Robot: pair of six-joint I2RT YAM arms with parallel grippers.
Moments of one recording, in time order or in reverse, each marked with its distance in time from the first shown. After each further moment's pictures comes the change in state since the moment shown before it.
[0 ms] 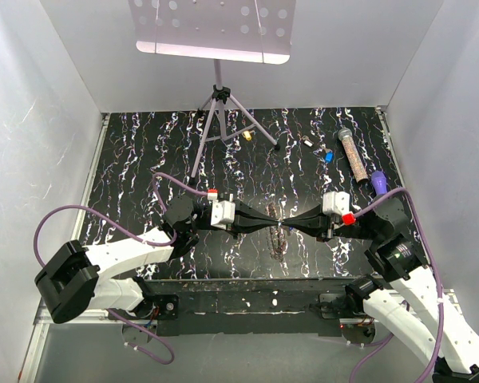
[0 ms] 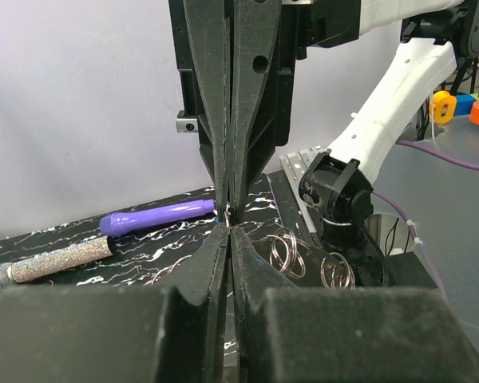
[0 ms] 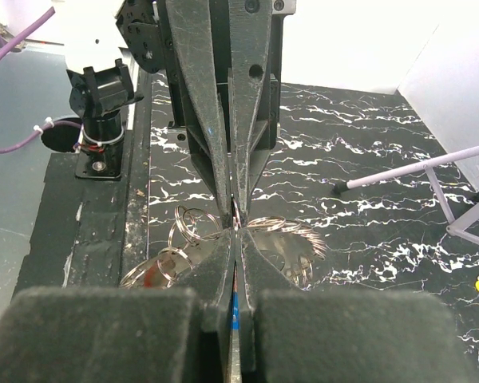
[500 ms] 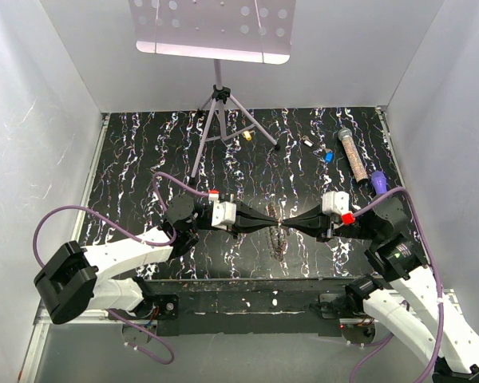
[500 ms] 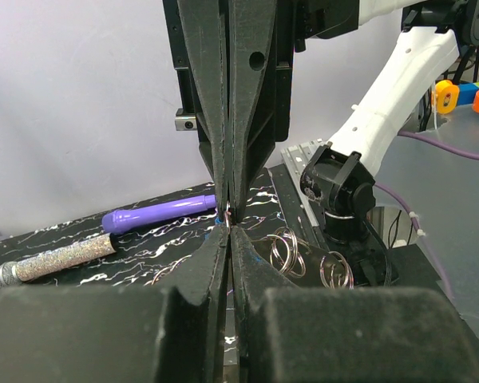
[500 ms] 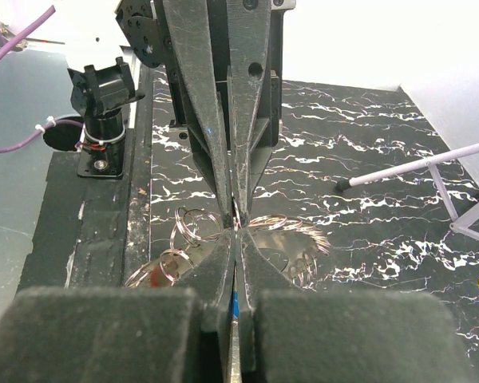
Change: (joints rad) left arm 0.000 -0.007 0.009 -0.043 0.013 0.040; right arm 0.000 0.002 0.002 -0.014 0.000 0.000
